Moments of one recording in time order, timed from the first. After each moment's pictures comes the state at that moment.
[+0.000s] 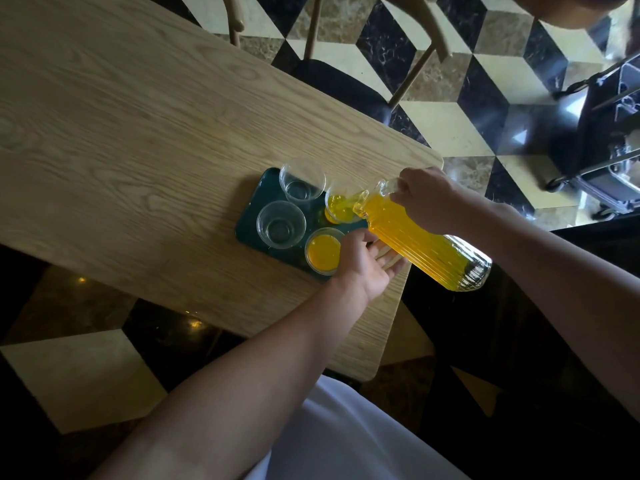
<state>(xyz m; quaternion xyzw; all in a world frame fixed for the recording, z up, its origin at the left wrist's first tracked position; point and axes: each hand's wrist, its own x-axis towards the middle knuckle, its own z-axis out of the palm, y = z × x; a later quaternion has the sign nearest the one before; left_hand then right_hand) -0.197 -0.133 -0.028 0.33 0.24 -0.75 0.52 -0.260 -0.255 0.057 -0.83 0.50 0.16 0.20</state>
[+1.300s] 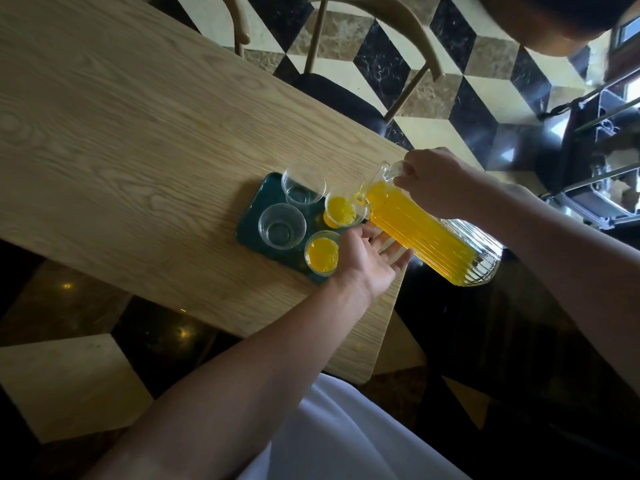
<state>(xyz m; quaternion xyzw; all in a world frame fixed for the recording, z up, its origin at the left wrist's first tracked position) -0.188 -0.130 0.002 0.26 0.24 -0.75 0.55 -0.235 -0.249 0.117 -0.79 0.54 0.21 0.22</state>
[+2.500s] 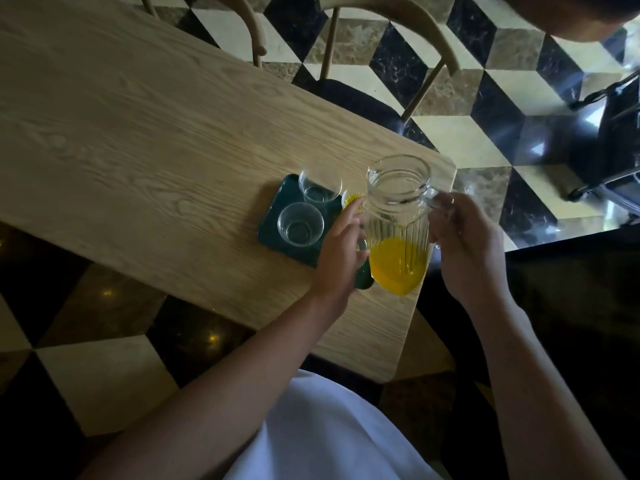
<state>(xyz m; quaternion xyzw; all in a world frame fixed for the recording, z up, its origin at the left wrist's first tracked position) -0.141 -0.075 0.025 0.55 -0.17 -0.59 0.56 -0.287 -0.136 0.087 -0.75 0.51 -0.30 0.31</state>
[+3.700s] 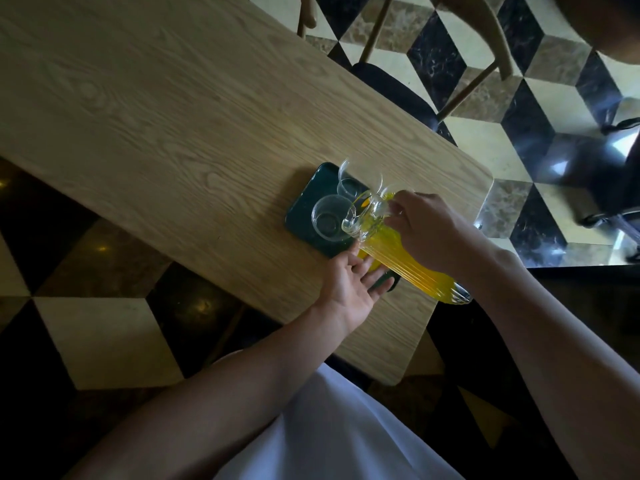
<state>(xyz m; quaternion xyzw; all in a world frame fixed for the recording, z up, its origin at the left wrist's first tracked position) -0.127 -0.045 -0.035 0.32 0.26 -0.72 0.56 -0.194 -0.173 0.056 -0.88 0.41 0.09 0.22</state>
